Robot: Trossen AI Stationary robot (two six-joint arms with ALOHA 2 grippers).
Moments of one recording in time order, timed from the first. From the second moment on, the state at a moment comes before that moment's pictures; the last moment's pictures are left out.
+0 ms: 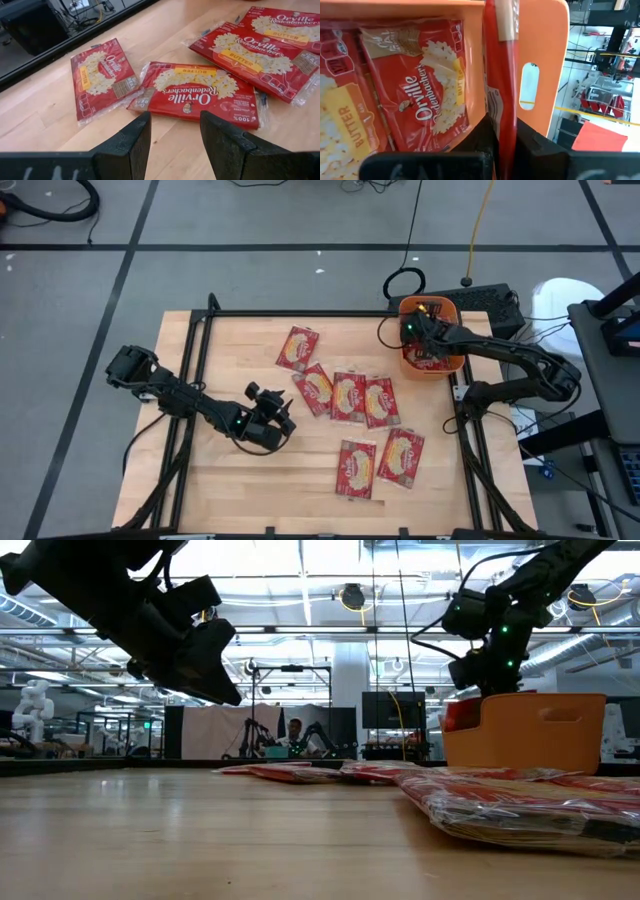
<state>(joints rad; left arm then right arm) -0.37 1.57 0.74 -0.19 -0.94 -0.79 -0.69 1.22 0.66 -0.45 0.72 -0.82</state>
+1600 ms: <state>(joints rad) -0.37 1.57 0.74 -0.18 -0.90 -0.77 -0.70 1.17 0.66 -0.50 0.76 -0.89</state>
